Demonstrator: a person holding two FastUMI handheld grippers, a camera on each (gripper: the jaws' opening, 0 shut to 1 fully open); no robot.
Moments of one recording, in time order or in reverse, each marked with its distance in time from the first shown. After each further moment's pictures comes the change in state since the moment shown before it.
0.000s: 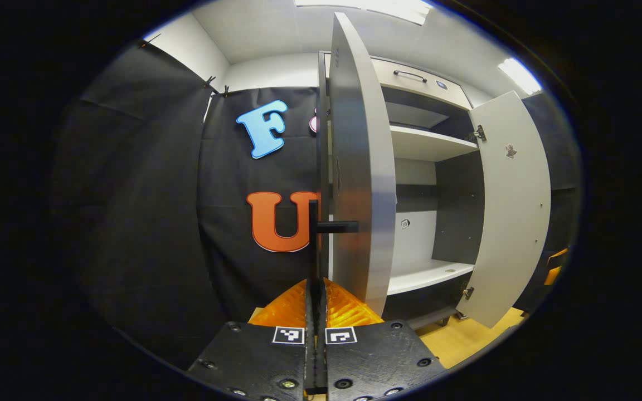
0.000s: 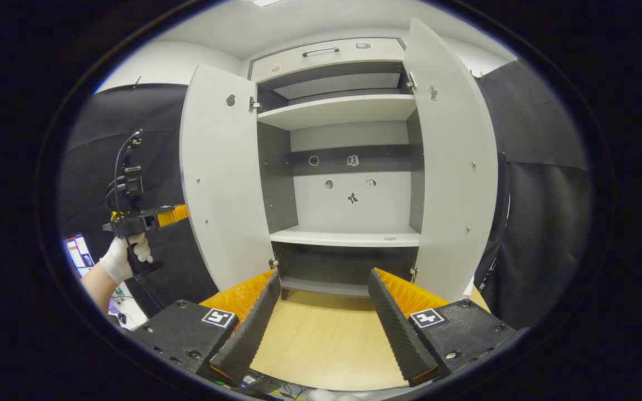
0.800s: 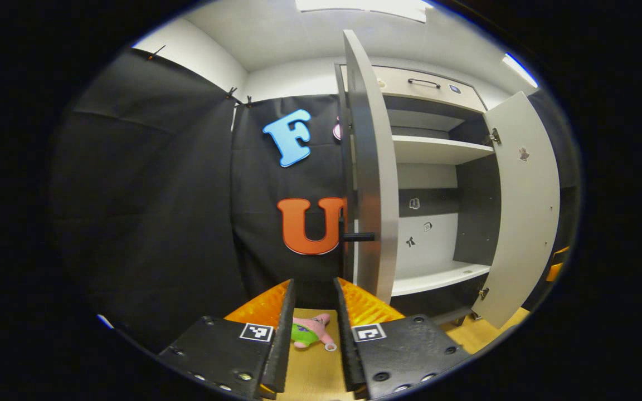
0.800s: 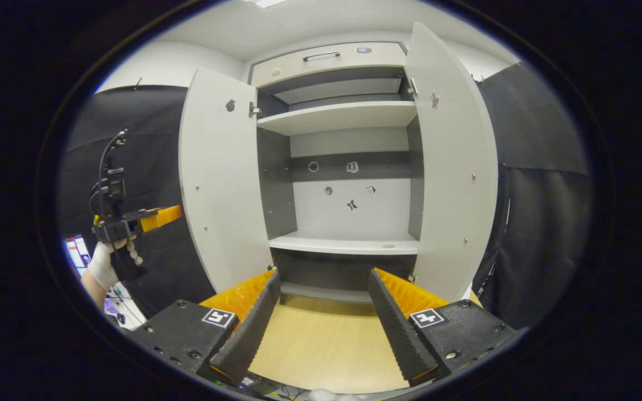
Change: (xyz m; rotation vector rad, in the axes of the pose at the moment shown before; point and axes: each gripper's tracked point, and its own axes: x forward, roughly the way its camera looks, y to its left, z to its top) left arm -0.056 0.025 0.024 0.008 0.004 0.156; right arm 0.000 -0.006 0.018 -0.010 -0.029 -0.004
